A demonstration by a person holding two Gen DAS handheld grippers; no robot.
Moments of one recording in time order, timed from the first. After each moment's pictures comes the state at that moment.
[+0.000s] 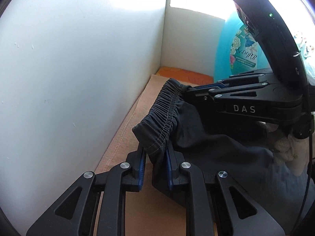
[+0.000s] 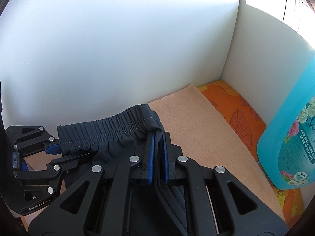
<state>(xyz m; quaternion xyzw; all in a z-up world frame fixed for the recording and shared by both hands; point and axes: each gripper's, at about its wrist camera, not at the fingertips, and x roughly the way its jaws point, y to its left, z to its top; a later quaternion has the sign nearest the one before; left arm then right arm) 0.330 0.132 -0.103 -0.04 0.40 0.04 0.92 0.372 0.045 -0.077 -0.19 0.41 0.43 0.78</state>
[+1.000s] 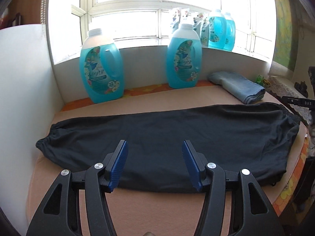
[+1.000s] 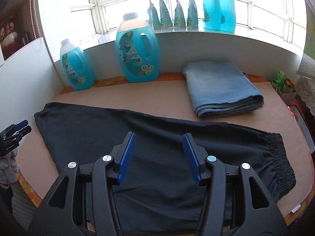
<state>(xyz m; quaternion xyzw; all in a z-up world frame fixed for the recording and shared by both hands) 0.153 -0.094 -0.020 0.08 0.31 -0.23 0.92 0.034 -0.529 0.001 0.09 0.38 -0.03 0.92</state>
